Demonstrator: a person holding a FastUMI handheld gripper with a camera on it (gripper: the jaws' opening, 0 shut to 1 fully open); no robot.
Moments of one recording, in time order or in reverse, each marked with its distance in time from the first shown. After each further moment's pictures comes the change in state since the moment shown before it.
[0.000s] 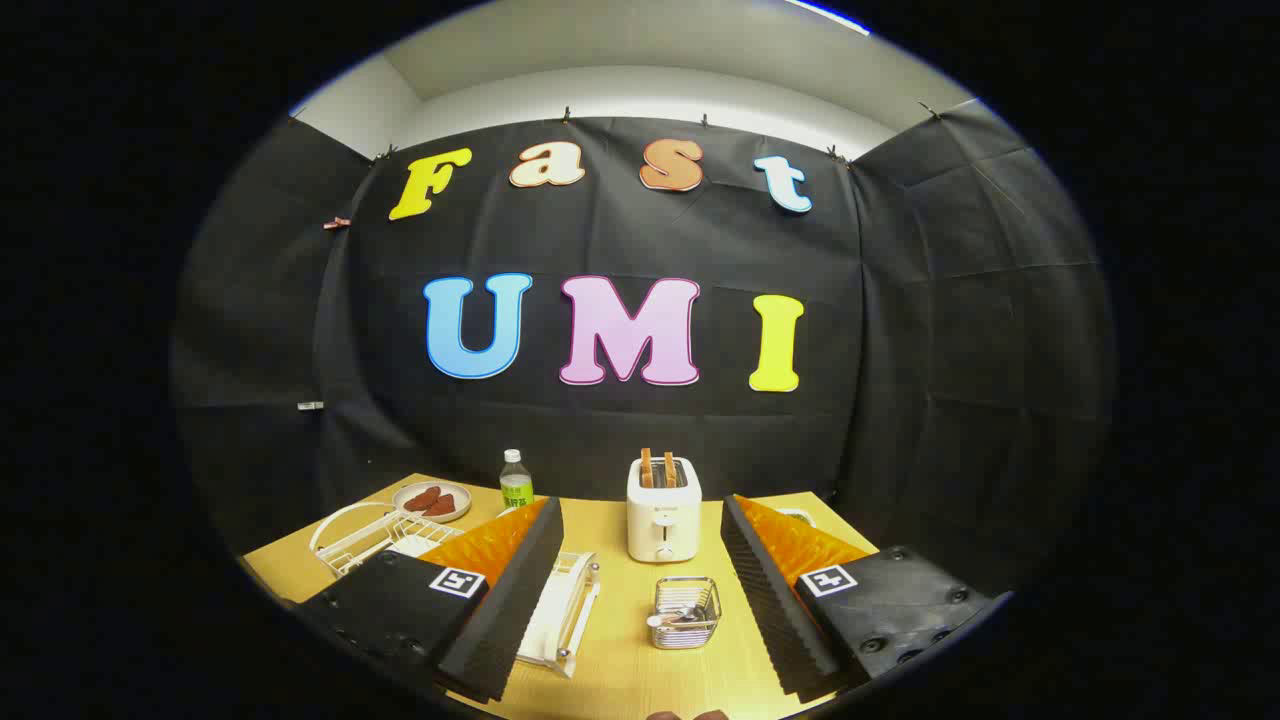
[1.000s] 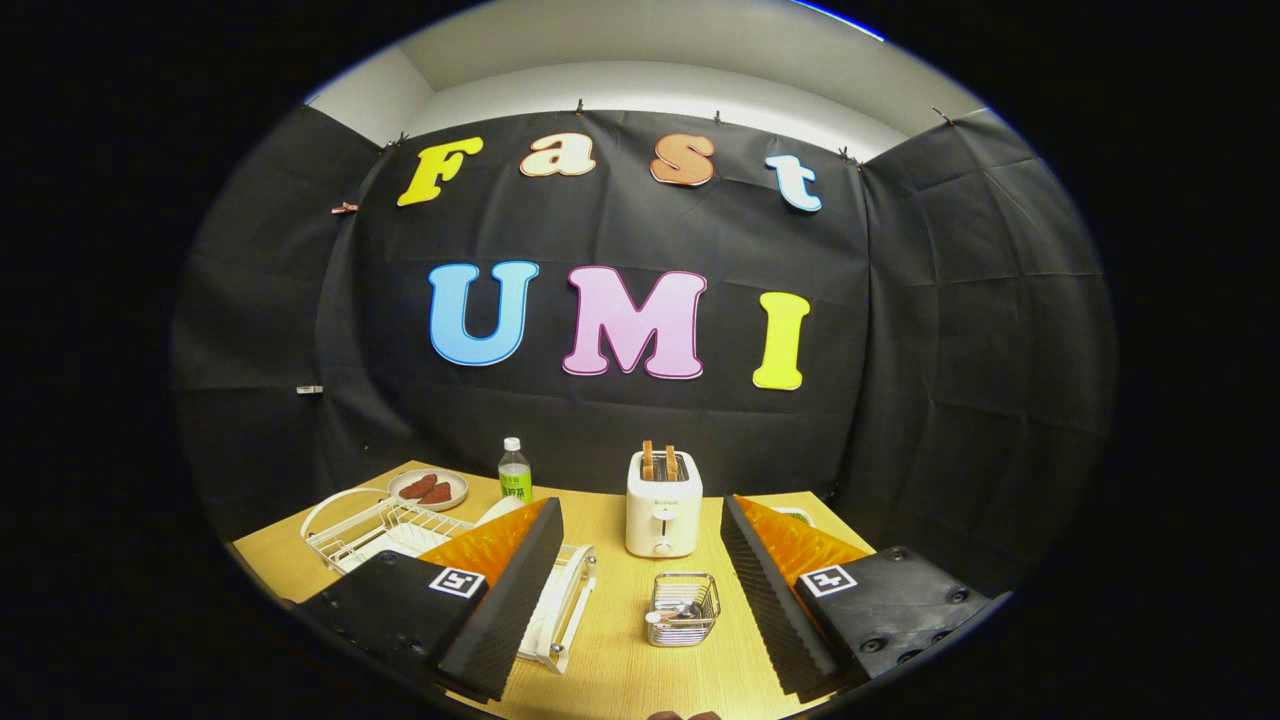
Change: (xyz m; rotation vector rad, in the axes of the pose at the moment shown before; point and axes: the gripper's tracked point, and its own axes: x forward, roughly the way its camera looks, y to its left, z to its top) arm 0.005 0.011 -0.013 -0.023 0.027 0.011
